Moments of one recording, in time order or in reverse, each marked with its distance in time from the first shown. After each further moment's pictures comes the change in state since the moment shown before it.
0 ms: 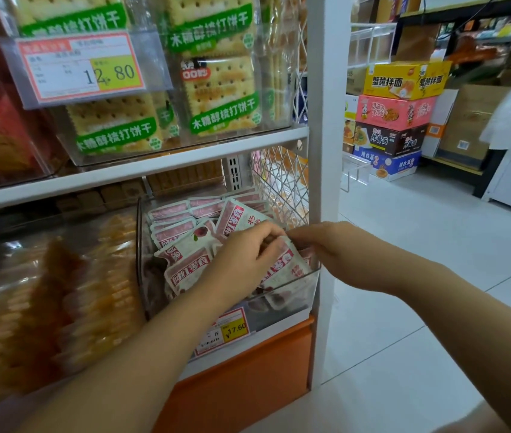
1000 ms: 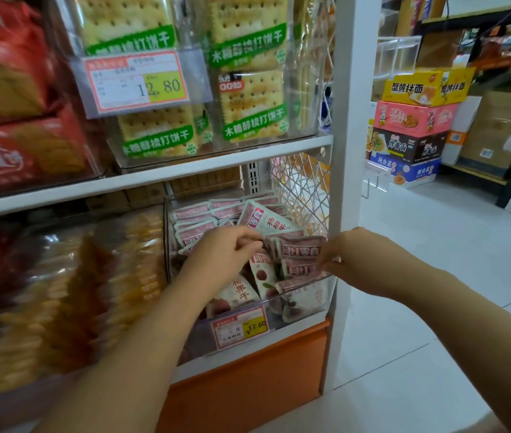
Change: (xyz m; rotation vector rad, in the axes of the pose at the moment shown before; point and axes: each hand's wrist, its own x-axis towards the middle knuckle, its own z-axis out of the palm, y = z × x) left_hand -0.011 -0.024 -0.041 0.199 0.060 -0.264; right_hand 0.006 0.000 0.008 -0.287 -0.030 0.149
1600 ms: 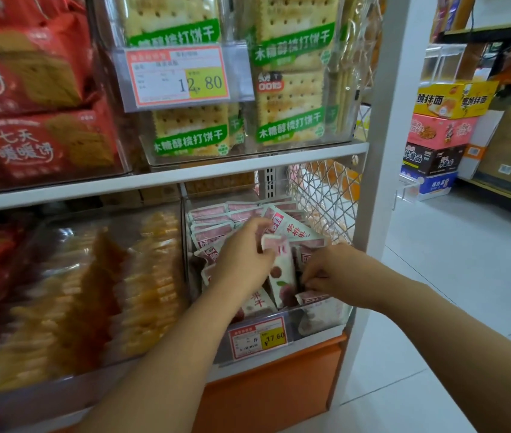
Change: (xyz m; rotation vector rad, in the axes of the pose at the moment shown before) left_hand 0.008 -0.003 0.014 -0.195 0.151 -0.115; right_hand 0.039 -0.025 0.021 0.072 -0.127 -0.139
